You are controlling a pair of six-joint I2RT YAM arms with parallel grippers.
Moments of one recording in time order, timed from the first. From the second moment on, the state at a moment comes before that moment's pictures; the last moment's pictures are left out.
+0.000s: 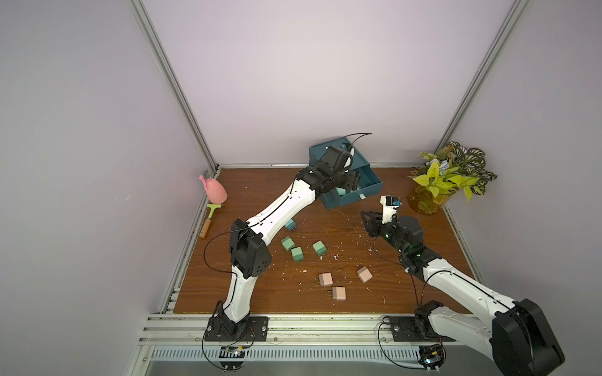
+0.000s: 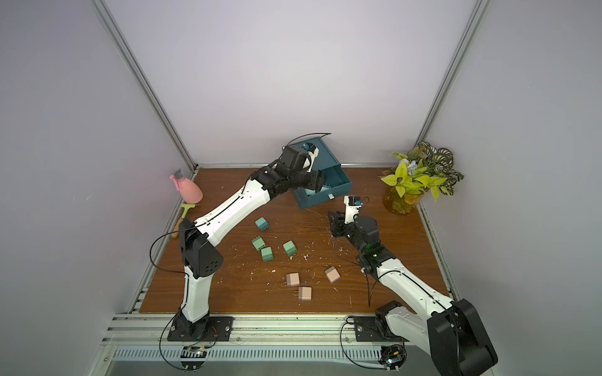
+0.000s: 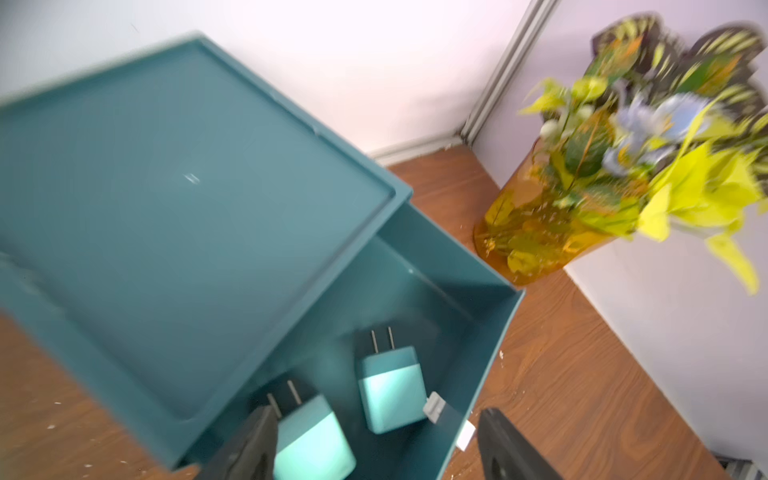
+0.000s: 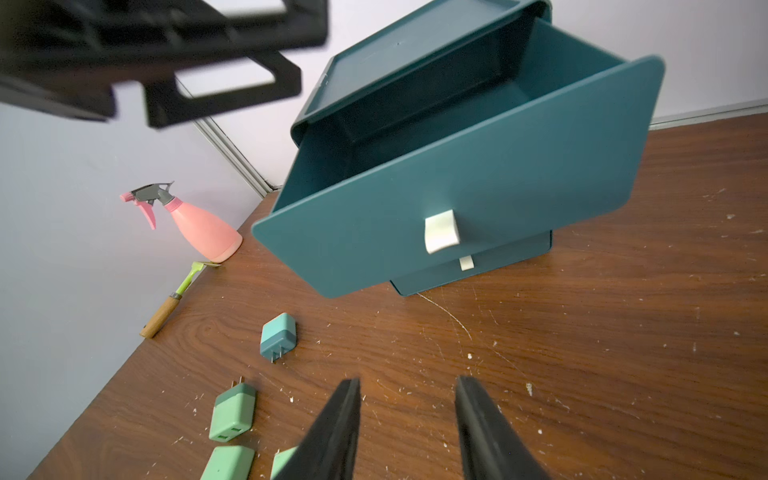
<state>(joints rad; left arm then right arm) -0.70 2.02 2.11 -0.64 0.00 -0.29 0.44 1.09 0.51 0.33 -0.05 0.41</state>
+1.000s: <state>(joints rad) -0.43 2.24 2.28 -0.64 0.08 -0.33 0.88 1.68 0.97 0.28 0.07 0.28</state>
